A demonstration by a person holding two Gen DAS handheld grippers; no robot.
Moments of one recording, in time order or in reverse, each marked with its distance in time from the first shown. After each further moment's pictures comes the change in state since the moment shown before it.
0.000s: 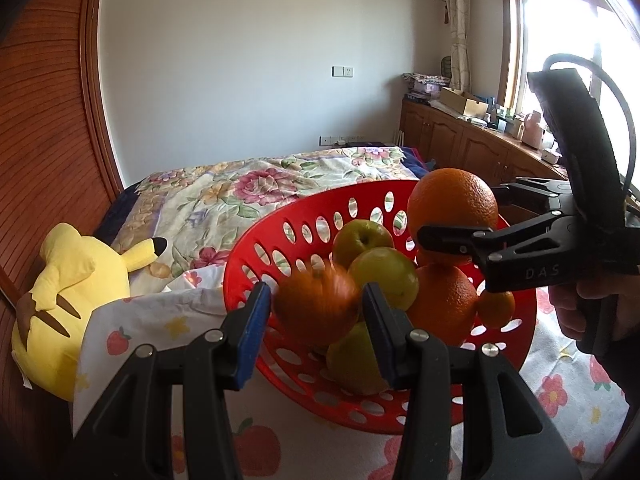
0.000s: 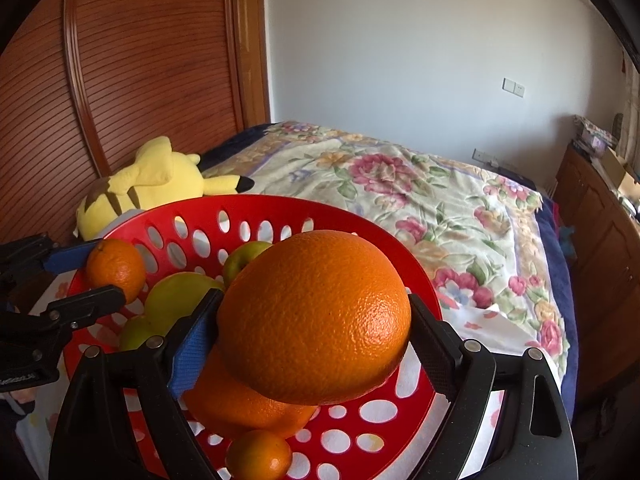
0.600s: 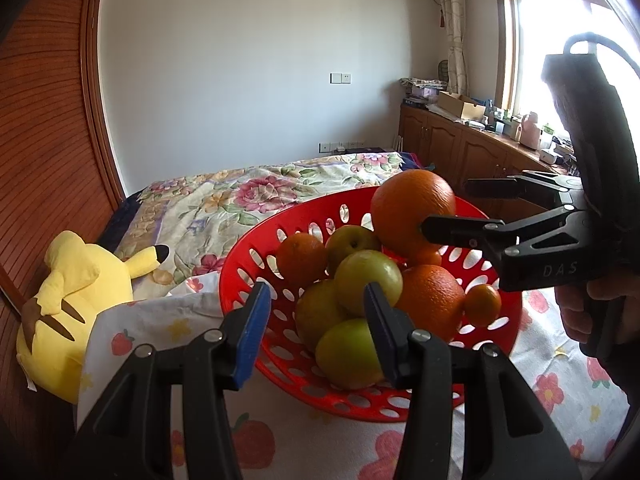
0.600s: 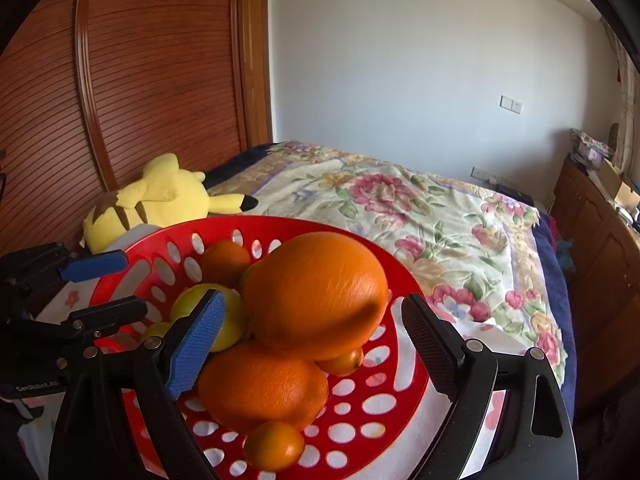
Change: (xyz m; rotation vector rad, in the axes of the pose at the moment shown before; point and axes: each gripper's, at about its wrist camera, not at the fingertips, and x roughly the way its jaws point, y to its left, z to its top) left arm -0.015 -0.011 -0.002 0.018 -0.022 0.005; right arm -0.024 0.006 0.000 -0.006 -0.076 -0.002
